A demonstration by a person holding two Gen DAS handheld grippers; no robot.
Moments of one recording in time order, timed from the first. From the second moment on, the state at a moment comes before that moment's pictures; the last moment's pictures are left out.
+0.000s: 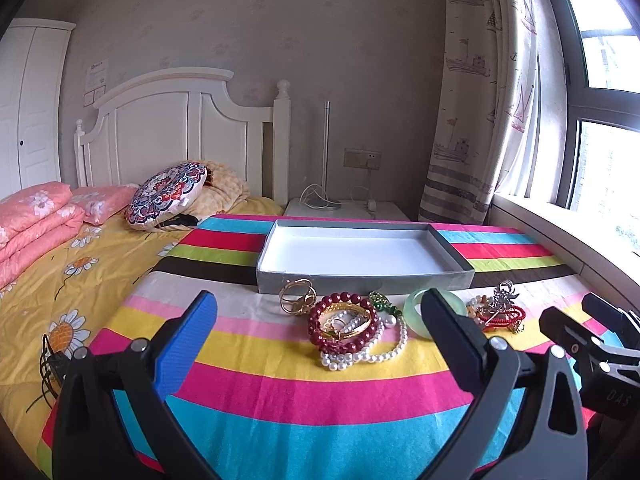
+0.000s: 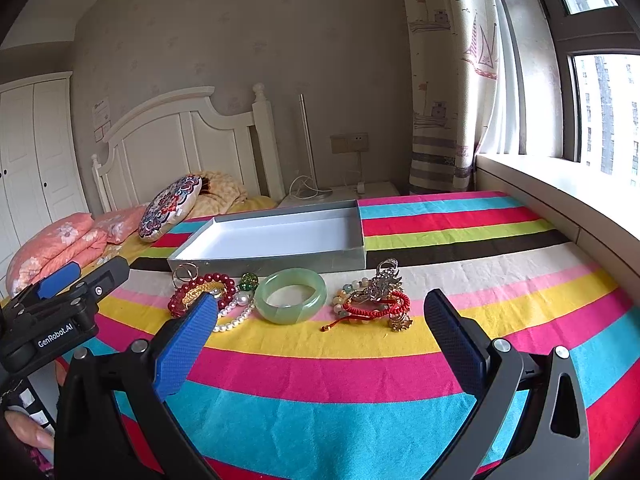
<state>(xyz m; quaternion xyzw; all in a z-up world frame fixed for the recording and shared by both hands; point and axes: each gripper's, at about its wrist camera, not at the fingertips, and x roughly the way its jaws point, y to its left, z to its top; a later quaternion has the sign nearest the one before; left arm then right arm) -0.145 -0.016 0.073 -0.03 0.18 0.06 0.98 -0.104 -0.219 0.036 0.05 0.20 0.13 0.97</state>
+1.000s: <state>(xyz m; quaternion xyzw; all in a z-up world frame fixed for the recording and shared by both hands) -0.131 0.024 0.053 -0.02 0.29 0.09 0.95 -0.013 -0.141 0.015 -0.13 0.36 0.16 0.91</state>
